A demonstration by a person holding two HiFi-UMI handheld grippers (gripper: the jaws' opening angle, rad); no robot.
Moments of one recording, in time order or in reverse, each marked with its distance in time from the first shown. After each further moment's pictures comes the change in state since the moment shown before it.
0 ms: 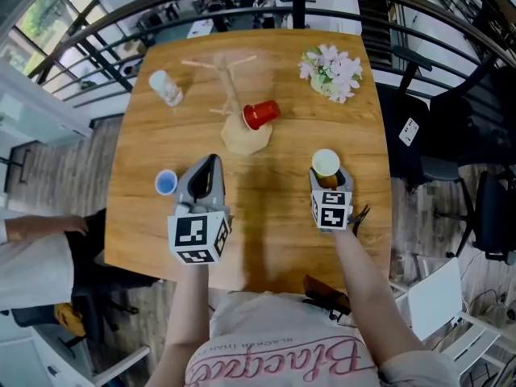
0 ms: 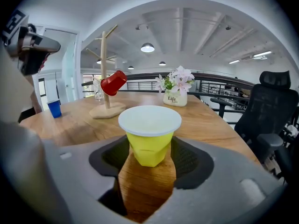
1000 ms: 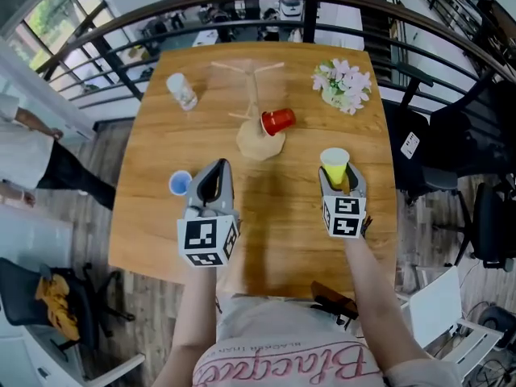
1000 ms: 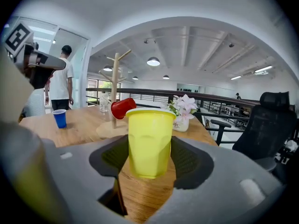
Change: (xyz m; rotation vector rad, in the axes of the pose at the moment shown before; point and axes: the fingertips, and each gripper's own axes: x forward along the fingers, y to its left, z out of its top) left arm -0.022 0.022 0.002 -0.037 -0.069 0.003; right arm -0.039 0.018 0.069 -0.092 -0.154 -0.014
